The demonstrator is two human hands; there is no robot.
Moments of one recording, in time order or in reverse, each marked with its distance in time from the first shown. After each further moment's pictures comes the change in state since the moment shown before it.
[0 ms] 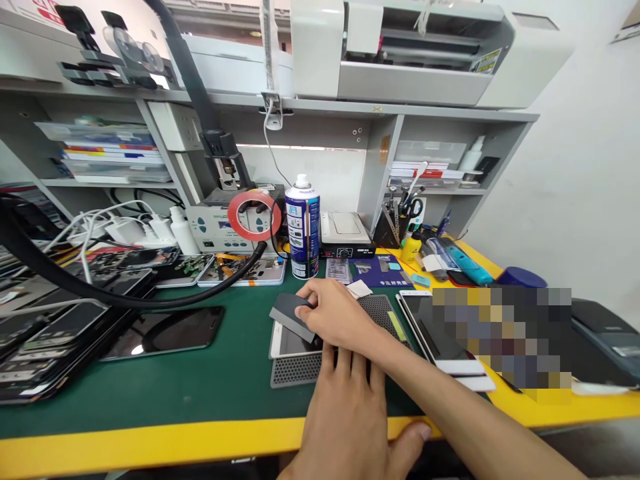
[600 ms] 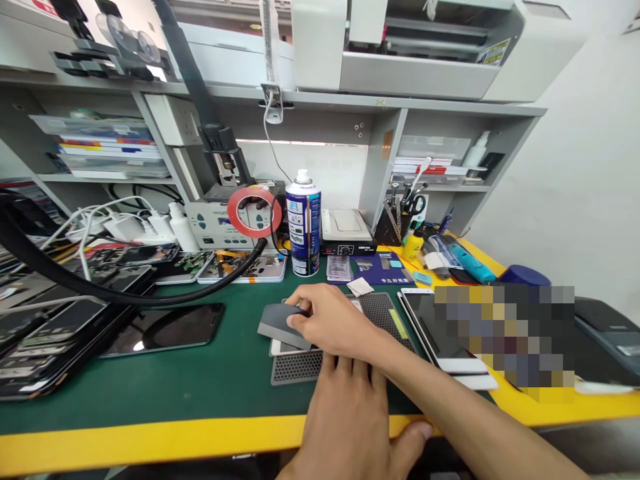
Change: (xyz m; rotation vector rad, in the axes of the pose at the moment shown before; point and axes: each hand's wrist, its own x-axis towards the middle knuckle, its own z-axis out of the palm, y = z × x) left_hand 0.001 -0.001 0.005 -0.062 -0.077 -0.003; right_hand -0.008 -0.008 0.003 0.014 -0.092 -0.060
